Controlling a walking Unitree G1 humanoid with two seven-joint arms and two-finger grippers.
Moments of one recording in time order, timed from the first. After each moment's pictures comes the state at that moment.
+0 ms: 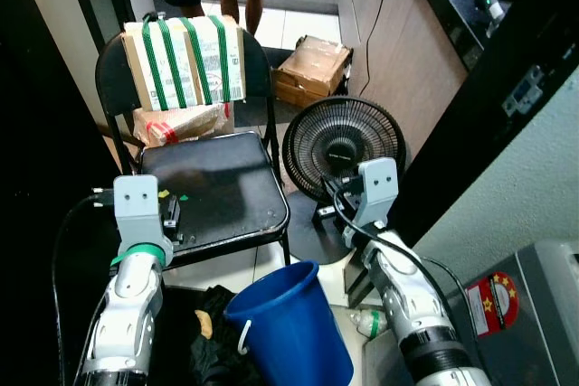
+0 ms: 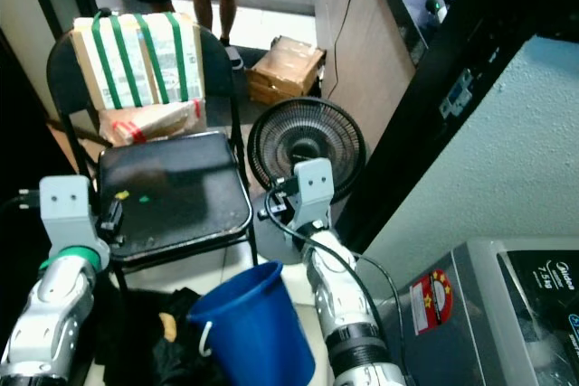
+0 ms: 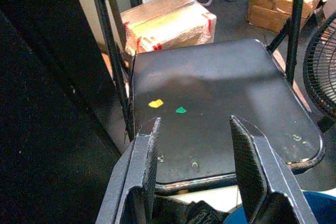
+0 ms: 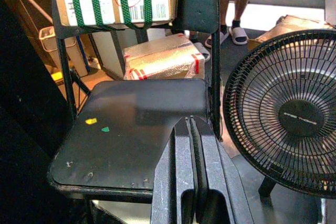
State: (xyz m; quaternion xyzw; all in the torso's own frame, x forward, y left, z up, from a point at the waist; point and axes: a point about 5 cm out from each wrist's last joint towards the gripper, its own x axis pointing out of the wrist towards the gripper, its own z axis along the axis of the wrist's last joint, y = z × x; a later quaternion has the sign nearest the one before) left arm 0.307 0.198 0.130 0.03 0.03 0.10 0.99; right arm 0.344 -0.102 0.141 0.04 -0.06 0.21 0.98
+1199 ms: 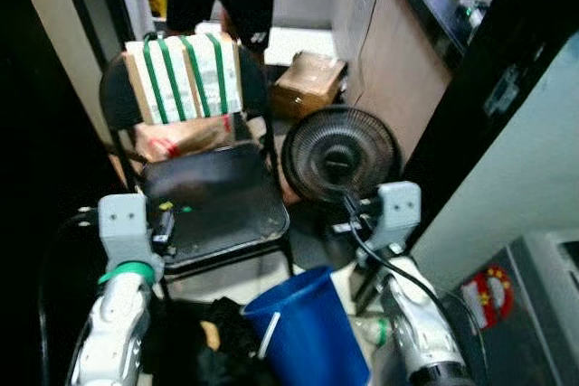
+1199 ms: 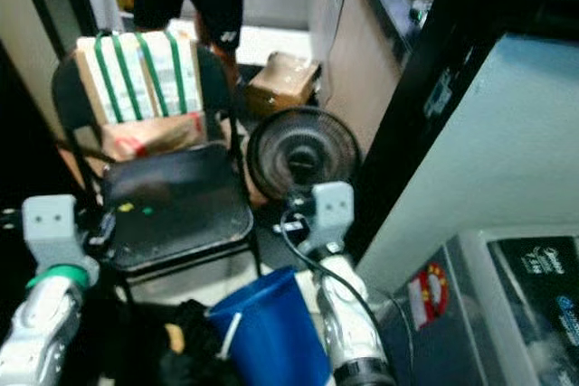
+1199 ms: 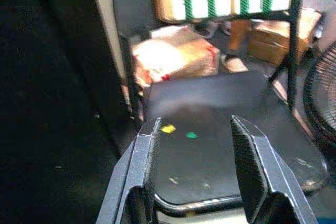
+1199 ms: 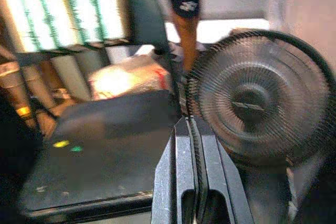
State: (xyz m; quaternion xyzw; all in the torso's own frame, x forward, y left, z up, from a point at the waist) left arm 0.293 0.217 0.125 0.00 -0.01 0.08 1.00; right arm 0.321 -0.137 0.118 0.06 -0.07 0.09 0.99
